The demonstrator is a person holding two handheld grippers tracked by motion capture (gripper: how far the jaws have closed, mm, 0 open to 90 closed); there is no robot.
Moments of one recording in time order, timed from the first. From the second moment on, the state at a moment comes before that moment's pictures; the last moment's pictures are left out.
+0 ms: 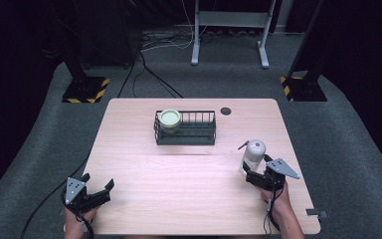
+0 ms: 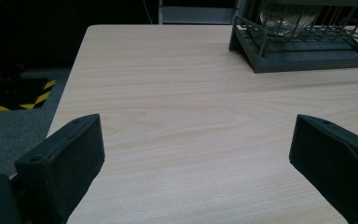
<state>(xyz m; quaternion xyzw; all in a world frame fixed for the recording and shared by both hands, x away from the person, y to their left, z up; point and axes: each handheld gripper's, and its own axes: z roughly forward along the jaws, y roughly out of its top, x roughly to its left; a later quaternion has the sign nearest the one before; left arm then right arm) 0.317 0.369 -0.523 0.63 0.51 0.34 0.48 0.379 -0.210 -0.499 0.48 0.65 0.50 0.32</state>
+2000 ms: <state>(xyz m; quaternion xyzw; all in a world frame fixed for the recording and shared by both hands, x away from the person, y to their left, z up) 0.318 0.365 -0.523 0.64 0.50 0.34 0.47 0.422 -0.145 -0.459 0.46 0.67 0.49 0.32</state>
